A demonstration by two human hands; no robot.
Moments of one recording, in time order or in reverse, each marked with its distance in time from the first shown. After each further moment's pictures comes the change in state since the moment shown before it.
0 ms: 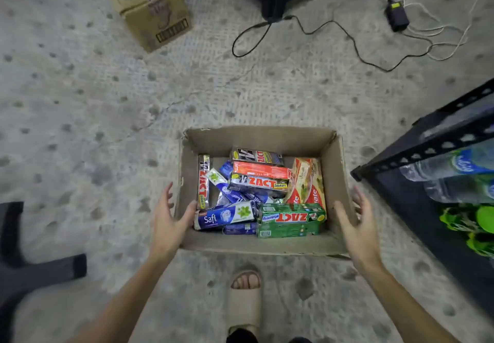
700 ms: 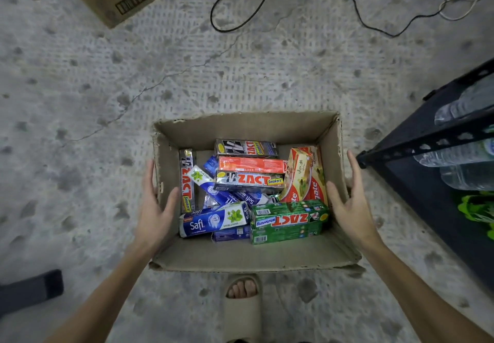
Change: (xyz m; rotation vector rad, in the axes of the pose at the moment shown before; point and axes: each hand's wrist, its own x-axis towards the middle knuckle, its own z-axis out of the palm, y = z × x) left_hand 0.059 -0.005 0.034 0.020 -0.138 0.239; right_hand 0.060 0.006 0.029 0.104 -0.207 -0.097
